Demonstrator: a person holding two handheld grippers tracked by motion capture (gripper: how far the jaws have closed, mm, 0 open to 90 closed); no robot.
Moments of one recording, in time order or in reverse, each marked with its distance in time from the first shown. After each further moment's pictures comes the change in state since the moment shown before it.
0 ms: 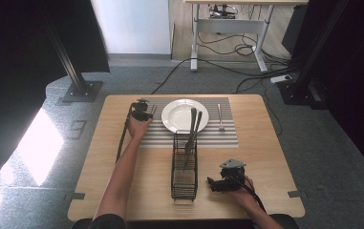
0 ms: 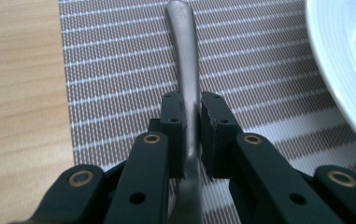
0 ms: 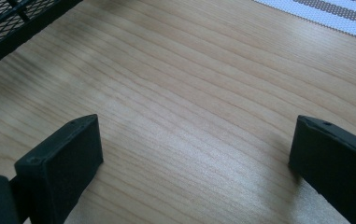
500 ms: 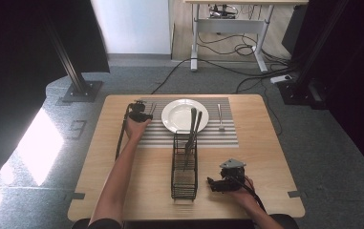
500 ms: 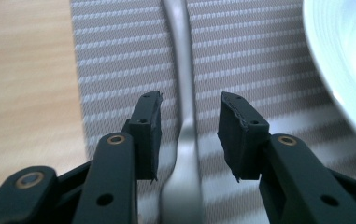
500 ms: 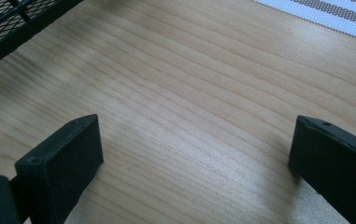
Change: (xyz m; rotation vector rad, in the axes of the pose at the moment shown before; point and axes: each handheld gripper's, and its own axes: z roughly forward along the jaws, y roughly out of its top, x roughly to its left) left arm 0.009 -0.015 -0.018 -0.022 -0.024 0.003; right arm 0.000 0.000 0.000 -0.001 0.001 -0.004
